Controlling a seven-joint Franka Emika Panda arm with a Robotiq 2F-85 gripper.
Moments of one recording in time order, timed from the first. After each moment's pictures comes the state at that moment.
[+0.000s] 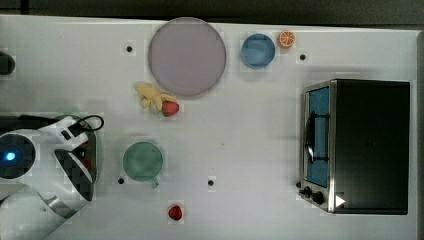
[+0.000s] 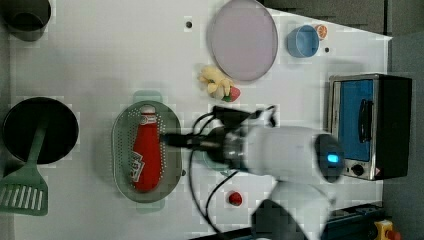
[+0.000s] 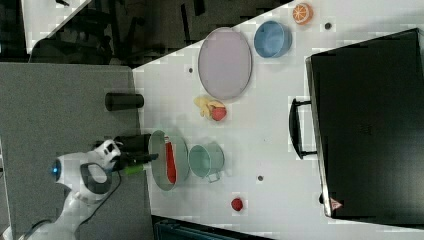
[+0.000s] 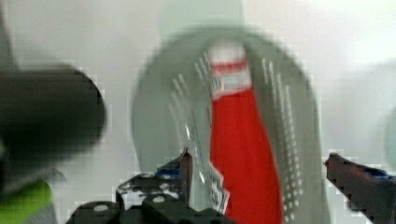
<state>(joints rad) -0.04 0.30 0.72 -2.14 -0.04 0.95 0.05</state>
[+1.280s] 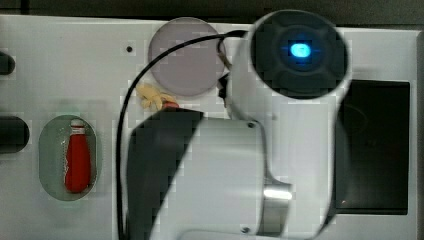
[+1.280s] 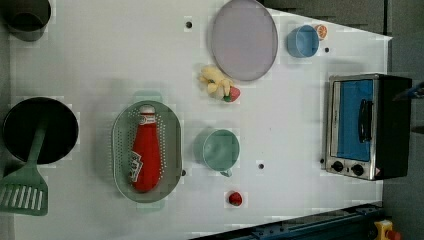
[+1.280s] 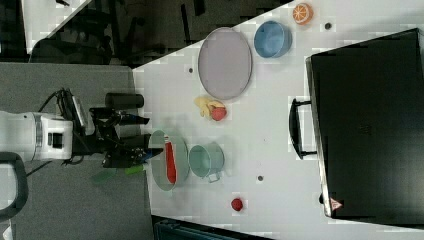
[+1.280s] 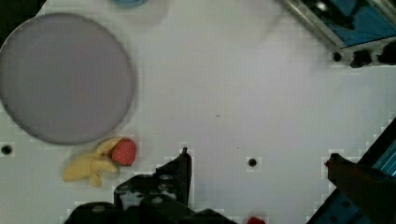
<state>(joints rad) -0.30 -0.05 0.21 -1.74 -0.02 0.03 0.07</state>
